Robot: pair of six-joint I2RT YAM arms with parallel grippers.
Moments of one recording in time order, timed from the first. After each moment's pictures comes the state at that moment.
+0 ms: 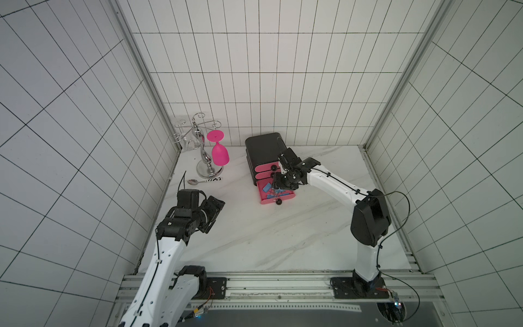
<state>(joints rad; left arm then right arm) -0.07 0.86 0.78 -0.81 0.32 -1.06 0.73 1.93 1.67 -0.80 -0.11 0.61</state>
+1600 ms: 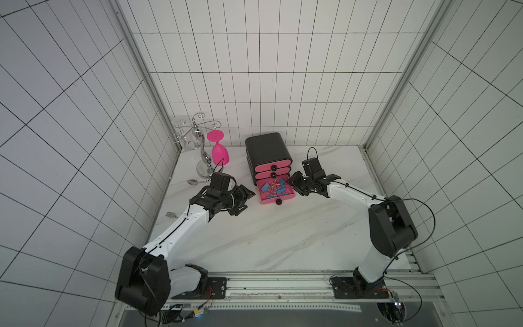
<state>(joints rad) -0.34 1.26 0.86 -0.43 0.47 -1.18 0.57 1.71 1.16 -0.28 -0.22 1.00</state>
